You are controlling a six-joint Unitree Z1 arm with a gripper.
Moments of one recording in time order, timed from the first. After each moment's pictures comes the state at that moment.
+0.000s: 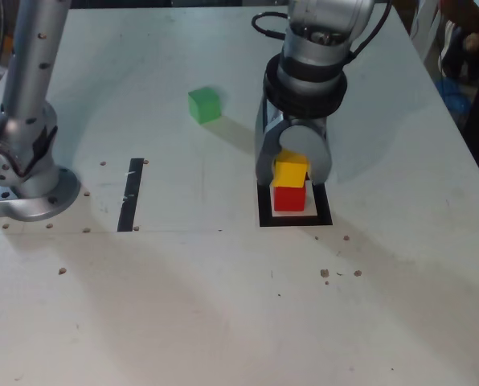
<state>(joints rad) -0.16 2.06 -1.62 1.28 0.12 -0.17</state>
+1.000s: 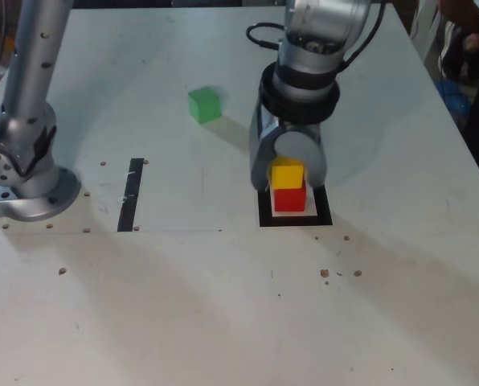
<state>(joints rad) -0.13 2.04 -1.55 1.24 0.10 -0.16</state>
